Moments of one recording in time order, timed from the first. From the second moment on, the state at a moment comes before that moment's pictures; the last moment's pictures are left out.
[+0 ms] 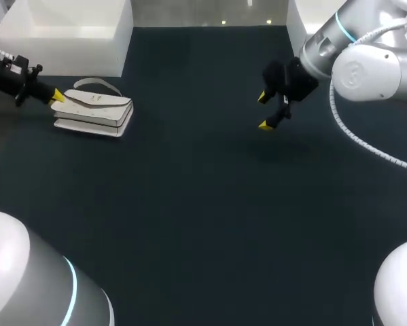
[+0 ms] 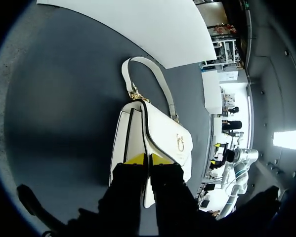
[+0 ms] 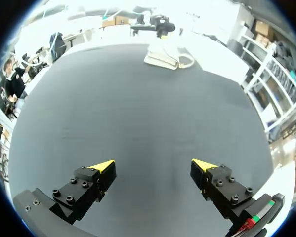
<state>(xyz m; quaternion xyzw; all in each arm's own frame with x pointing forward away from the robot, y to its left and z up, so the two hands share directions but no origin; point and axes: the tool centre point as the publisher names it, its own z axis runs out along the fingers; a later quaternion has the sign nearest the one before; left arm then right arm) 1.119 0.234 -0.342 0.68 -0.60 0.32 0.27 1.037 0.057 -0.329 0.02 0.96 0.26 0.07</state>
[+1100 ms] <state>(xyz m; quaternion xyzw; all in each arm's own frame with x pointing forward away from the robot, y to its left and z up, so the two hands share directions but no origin) 1.041 0.119 -0.357 0.73 -0.56 0.25 0.32 1.037 0.056 -0.329 0.02 0.96 0.26 0.07</state>
